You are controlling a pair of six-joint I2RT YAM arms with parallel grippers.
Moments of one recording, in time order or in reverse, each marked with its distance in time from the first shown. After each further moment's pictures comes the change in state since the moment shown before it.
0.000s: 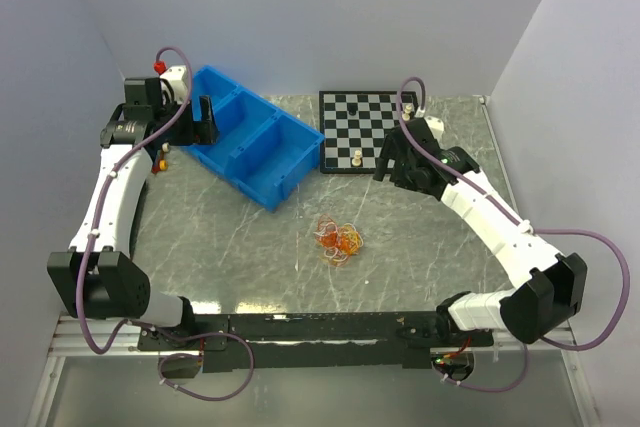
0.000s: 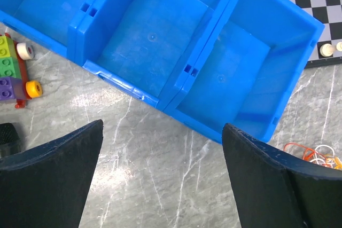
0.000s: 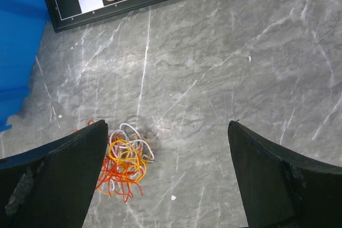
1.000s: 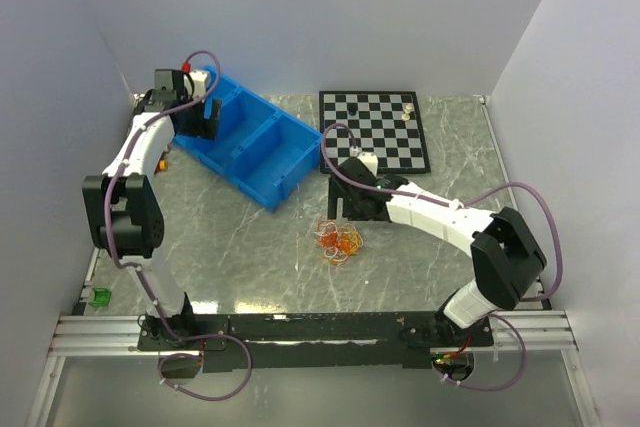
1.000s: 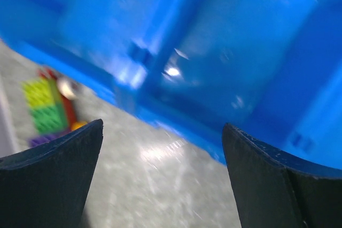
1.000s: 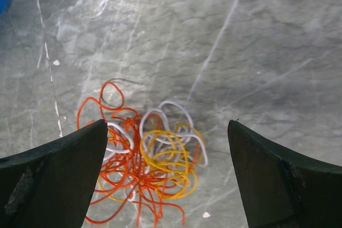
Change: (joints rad) left arm 0.008 0.410 0.149 0.096 -0.156 0.204; right arm 0.278 0.229 -0.197 0.294 -0.037 0.056
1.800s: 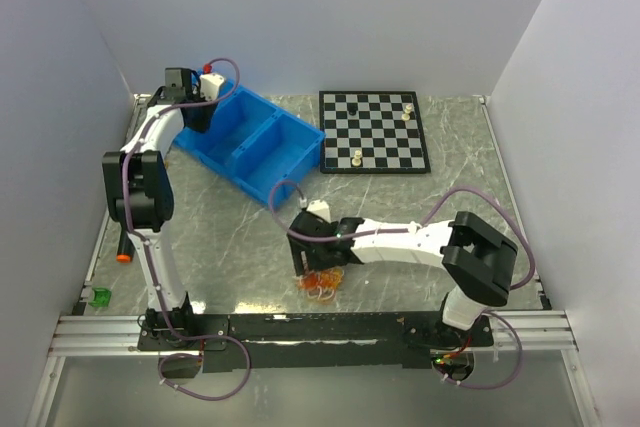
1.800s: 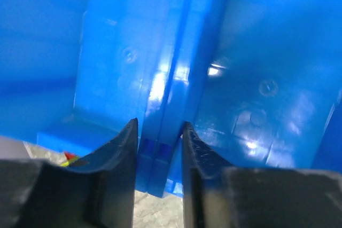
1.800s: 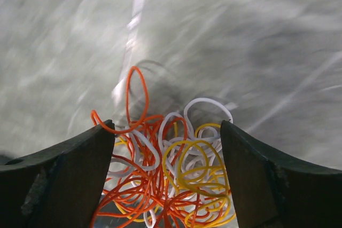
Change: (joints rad) left arm 0.006 0.271 0.182 0.111 0.031 0.293; right arm 0.352 0.116 -0.053 0.091 -0.063 0.103
